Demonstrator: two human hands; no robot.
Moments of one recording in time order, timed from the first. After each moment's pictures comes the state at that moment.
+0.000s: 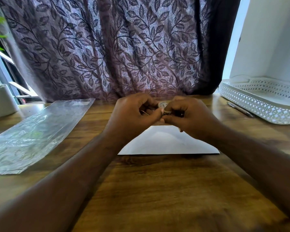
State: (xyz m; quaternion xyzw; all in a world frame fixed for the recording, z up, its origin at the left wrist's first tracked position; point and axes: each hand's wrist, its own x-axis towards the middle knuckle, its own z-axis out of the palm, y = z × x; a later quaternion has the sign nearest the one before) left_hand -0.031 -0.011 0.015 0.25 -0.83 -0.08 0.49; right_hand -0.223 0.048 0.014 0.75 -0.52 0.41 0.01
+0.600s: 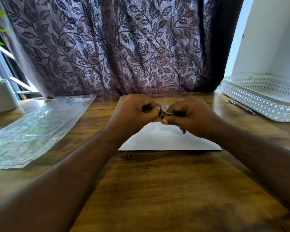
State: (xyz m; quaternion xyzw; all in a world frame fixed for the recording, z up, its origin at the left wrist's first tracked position) left_hand -0.028 -0.021 0.011 0.25 -0.86 -0.07 0.44; right_hand -0.223 0.051 0.010 0.76 -0.53 0.37 -0.03
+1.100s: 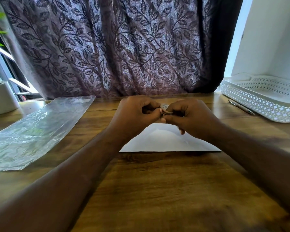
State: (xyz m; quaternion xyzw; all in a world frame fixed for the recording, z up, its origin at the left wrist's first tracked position) left_hand -0.033 -0.019 0.009 0.28 -0.85 -0.11 0.44; right_hand -0.219 0.051 0.009 0.75 -0.54 0.39 -0.03
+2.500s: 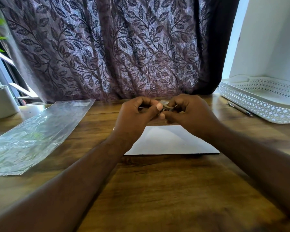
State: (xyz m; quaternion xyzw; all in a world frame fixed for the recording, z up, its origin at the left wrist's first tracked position) left_hand -0.046 -0.006 0.005 0.28 -0.71 -0.41 0.51; right_hand -0.220 0.046 0.011 0.68 -0.56 0.47 -0.03
